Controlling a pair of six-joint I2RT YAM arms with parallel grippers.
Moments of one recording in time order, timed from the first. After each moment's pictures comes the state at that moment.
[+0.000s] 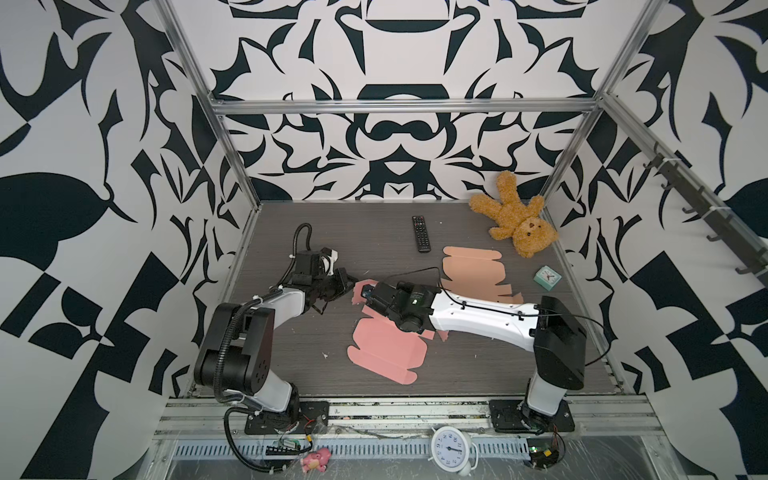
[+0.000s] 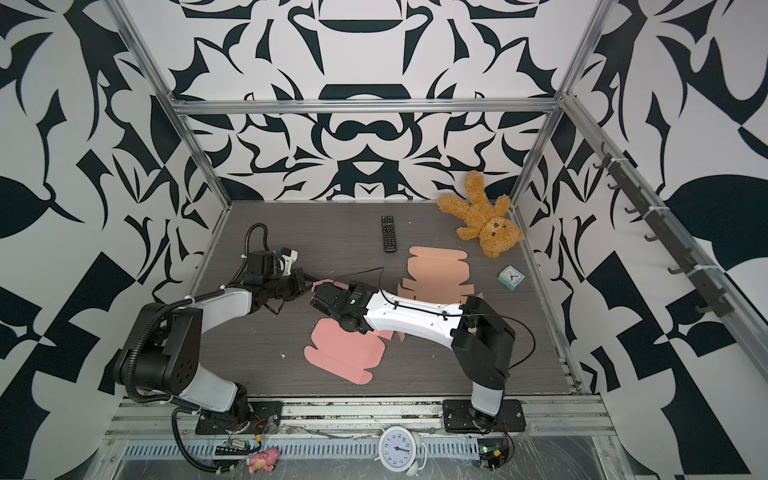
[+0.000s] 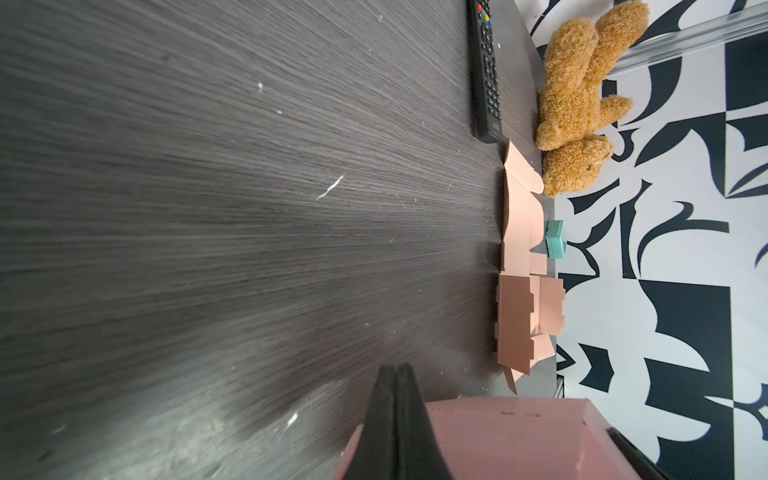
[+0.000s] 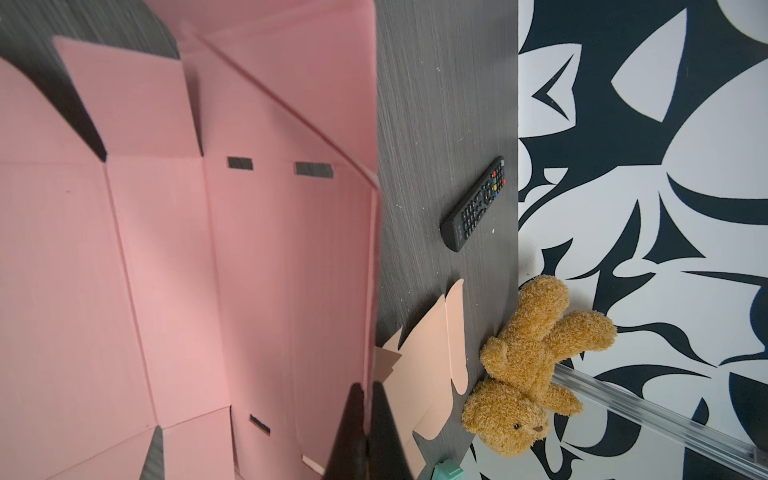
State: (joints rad) left arm -0.18 1.55 0.69 0.10 0.67 -0.64; right arm 1.11 1.79 1.37 -0.76 0.68 -0.29
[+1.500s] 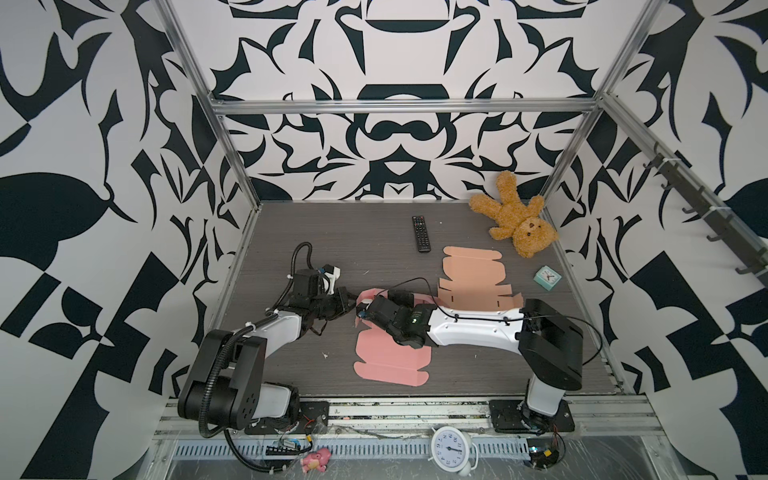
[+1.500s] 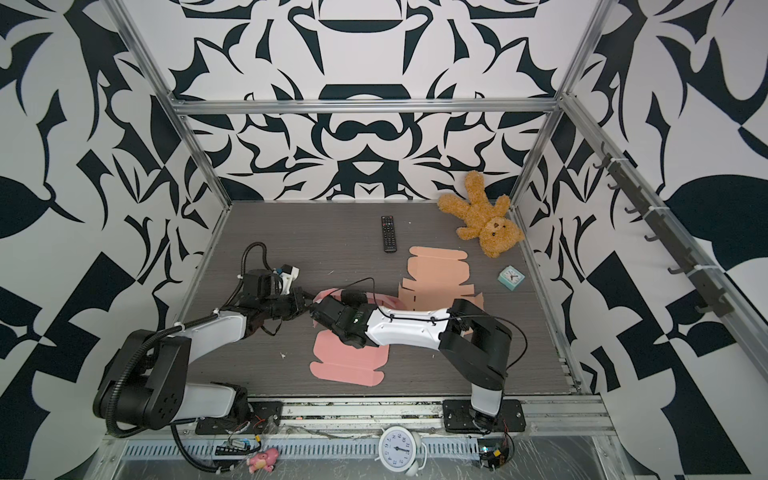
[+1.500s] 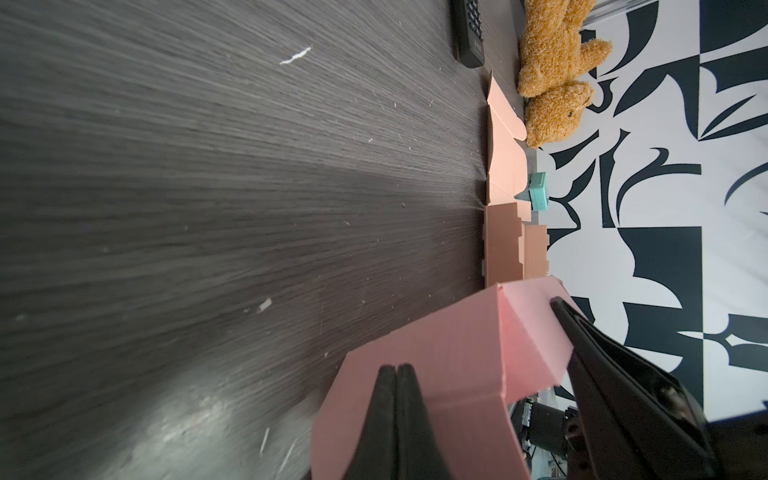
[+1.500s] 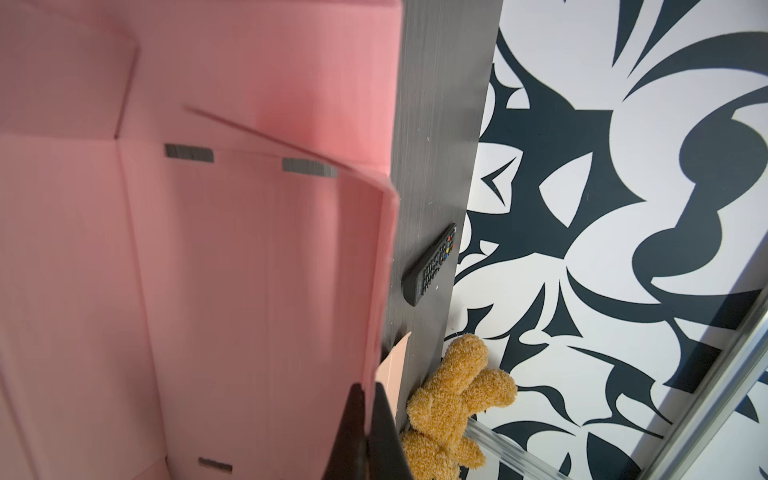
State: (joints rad) left arm -0.22 1.36 0.46 0.15 0.71 -0.65; right arm 1.14 1.79 1.15 -0.33 0.79 -0.71
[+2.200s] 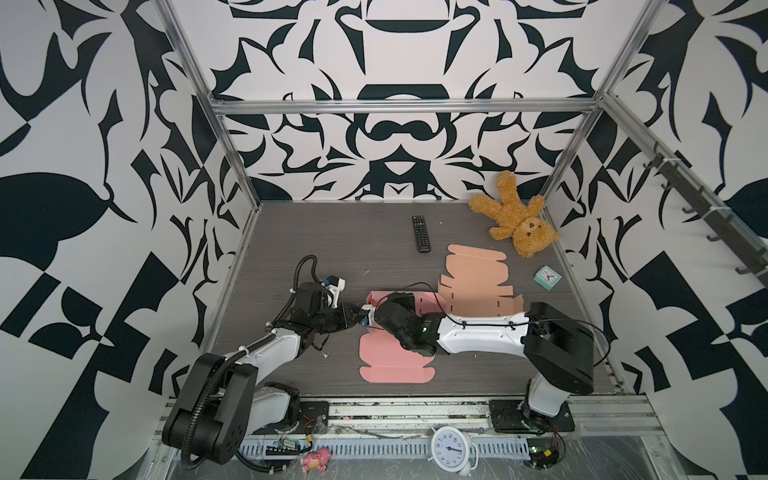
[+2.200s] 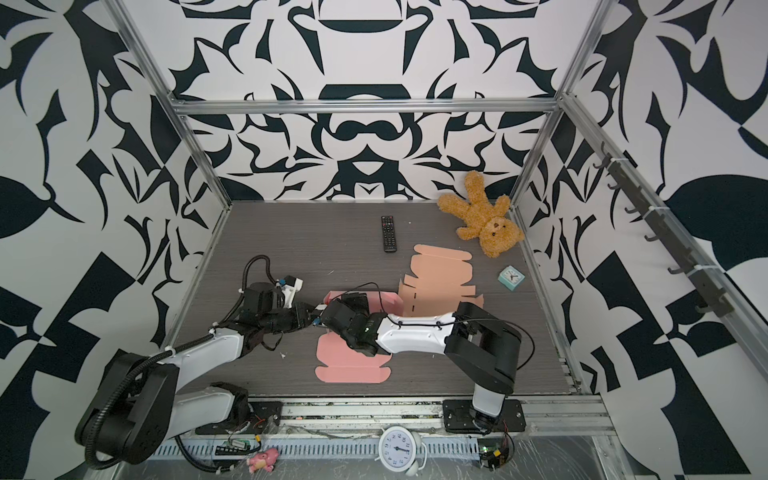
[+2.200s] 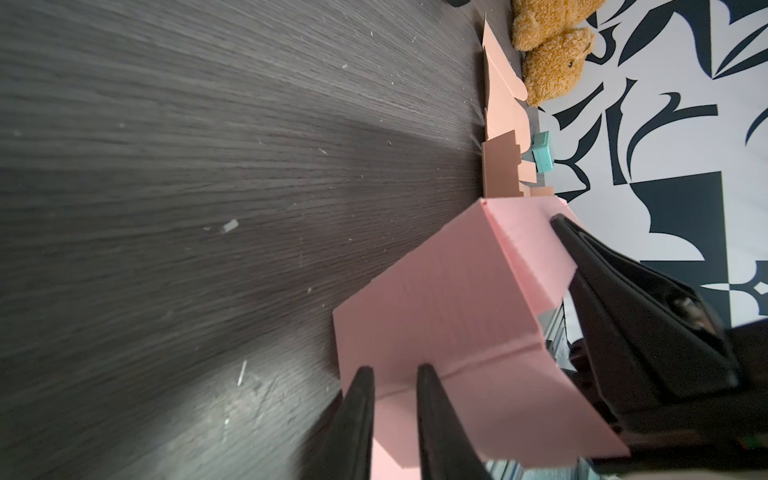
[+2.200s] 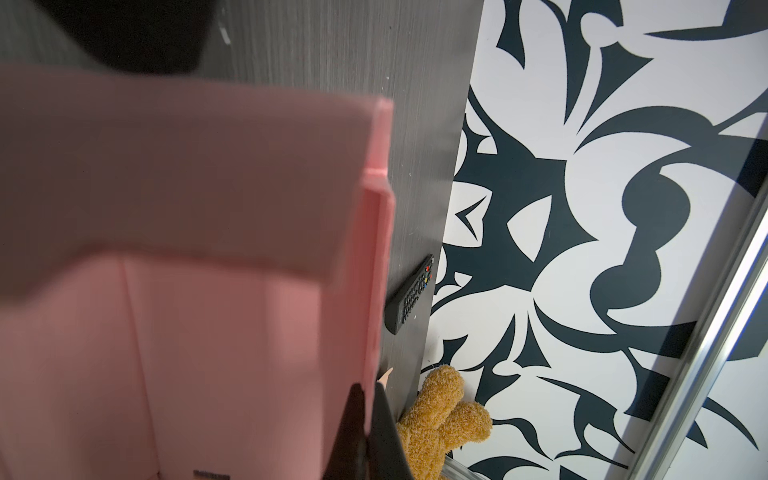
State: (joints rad) left arm -0.30 1.22 0.33 0.17 0.66 -0.63; right arm 1.14 1.74 1.00 -0.05 0.77 -0.89
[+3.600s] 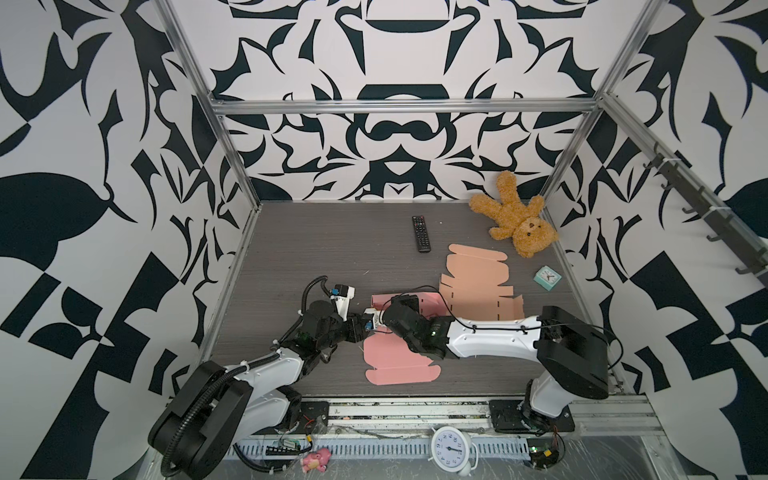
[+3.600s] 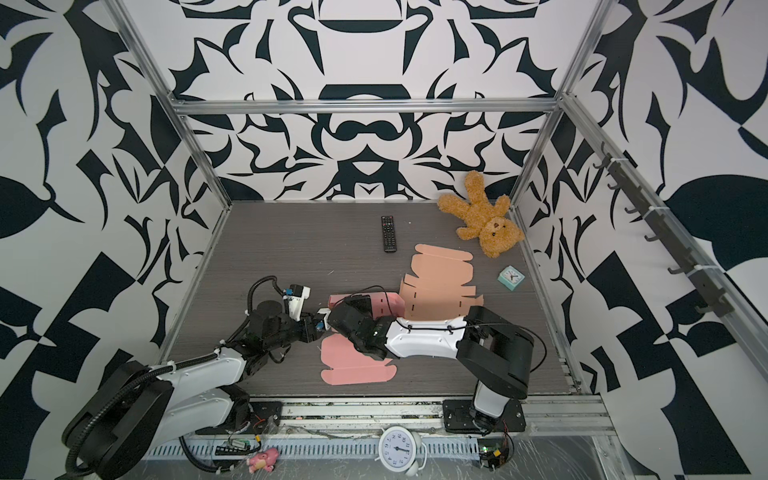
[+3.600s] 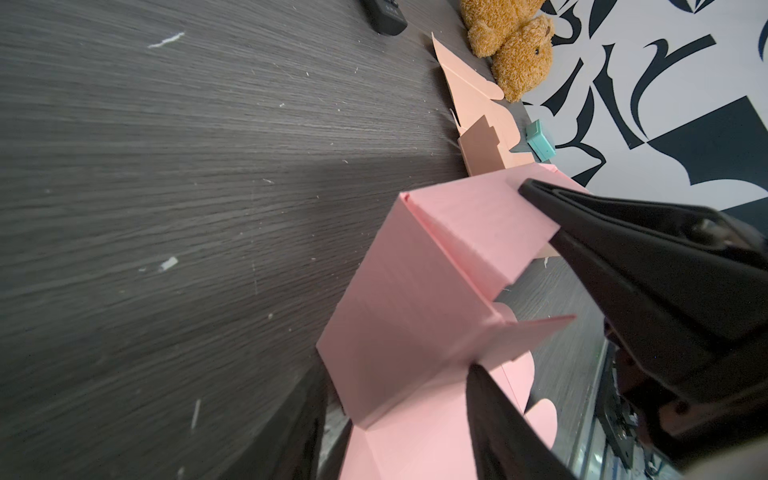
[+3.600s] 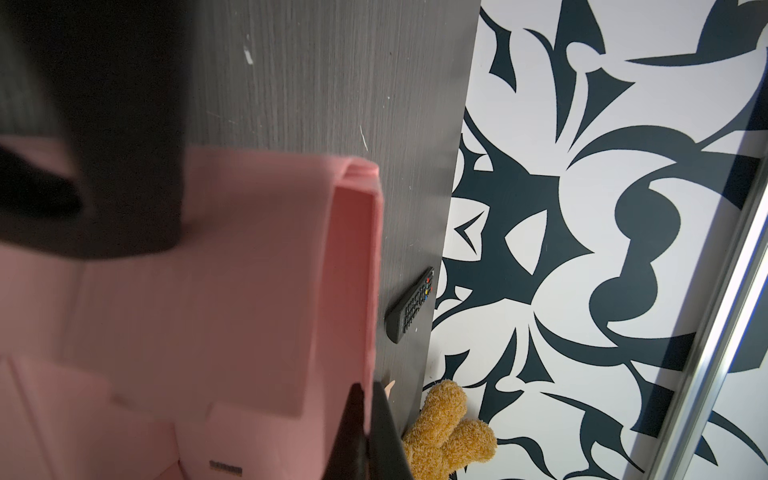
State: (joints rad) left arm -0.53 1.16 0.17 0.51 0.40 -0.57; right arm 1.14 1.67 0.92 0.01 0.71 -0.93
